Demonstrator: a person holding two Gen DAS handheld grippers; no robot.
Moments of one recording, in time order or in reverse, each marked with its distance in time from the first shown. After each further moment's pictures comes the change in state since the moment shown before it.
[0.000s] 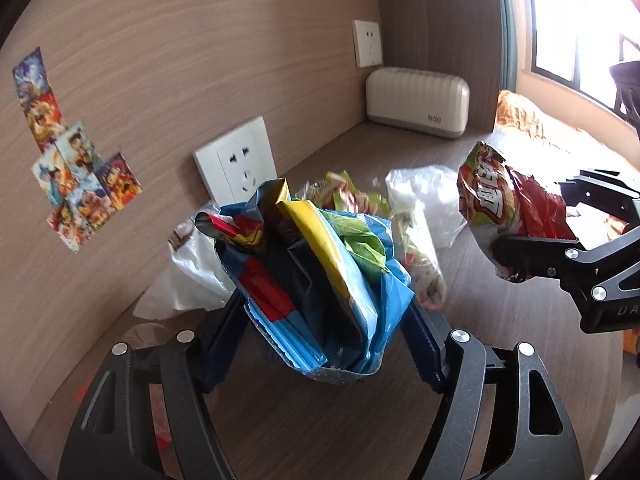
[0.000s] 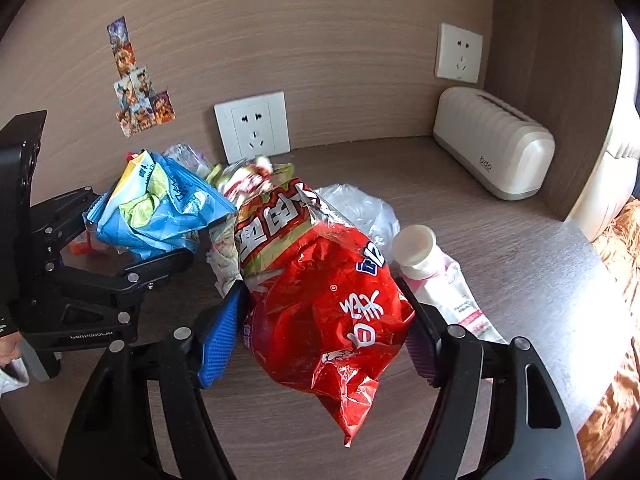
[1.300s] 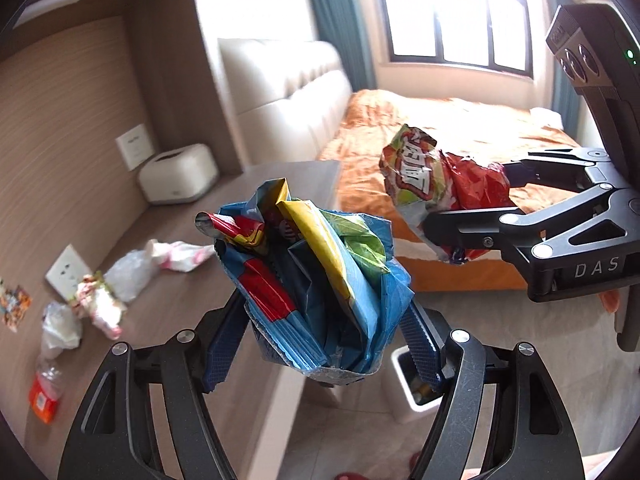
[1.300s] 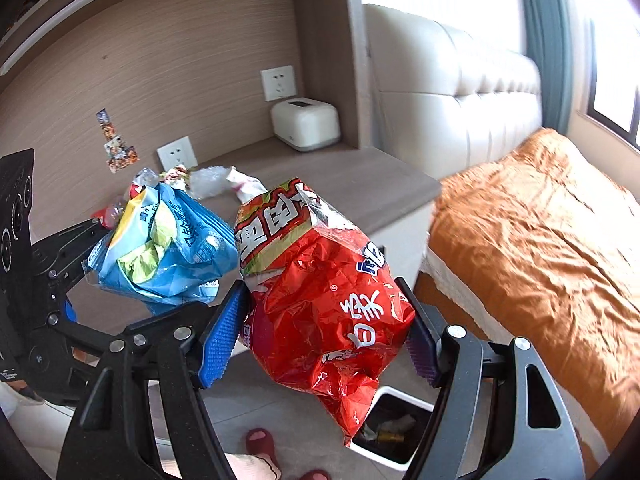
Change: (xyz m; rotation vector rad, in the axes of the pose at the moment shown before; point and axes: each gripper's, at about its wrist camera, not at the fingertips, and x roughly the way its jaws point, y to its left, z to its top) left arm -0.149 -0.290 -0.035 0.322 -0.115 -0.309; right arm -0.251 -0.119 -0.177 0.274 -0.082 -0.197
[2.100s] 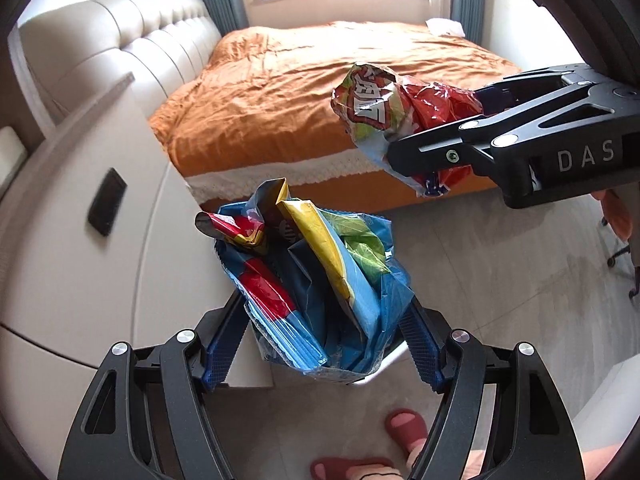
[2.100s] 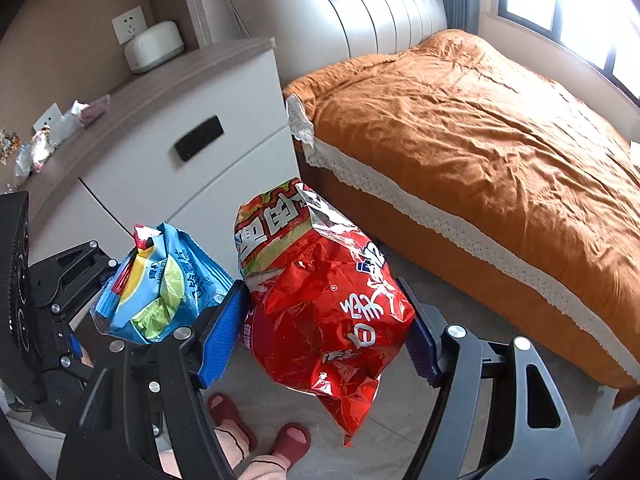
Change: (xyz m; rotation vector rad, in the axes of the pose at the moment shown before) left arm 0.175 -0.135 -0.085 0.255 0.200 -0.333; right arm 0.076 -0.131 -0.148 0.241 0.223 -0.251
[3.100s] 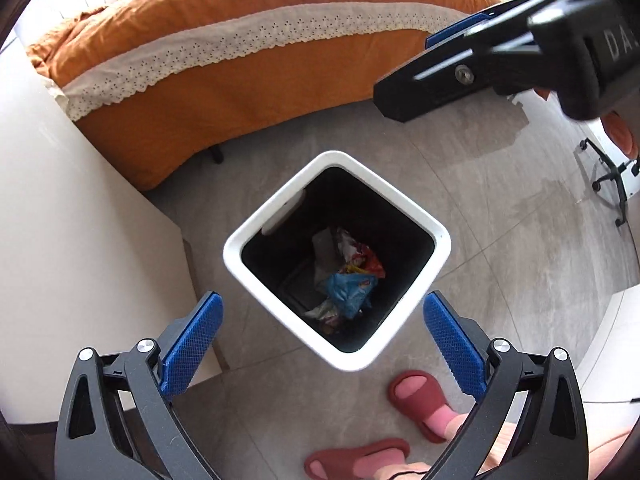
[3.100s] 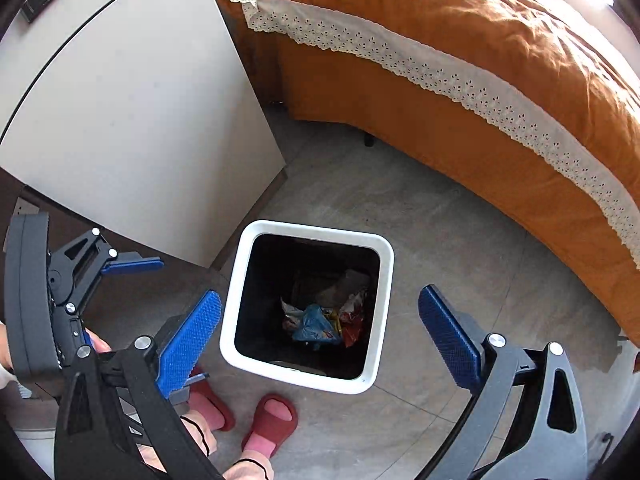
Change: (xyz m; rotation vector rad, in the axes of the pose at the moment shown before) left arm 0.218 -0.015 -0.100 0.124 0.210 -0.175; right arm 0.188 -0.048 -0.094 0.071 0.242 -0.009
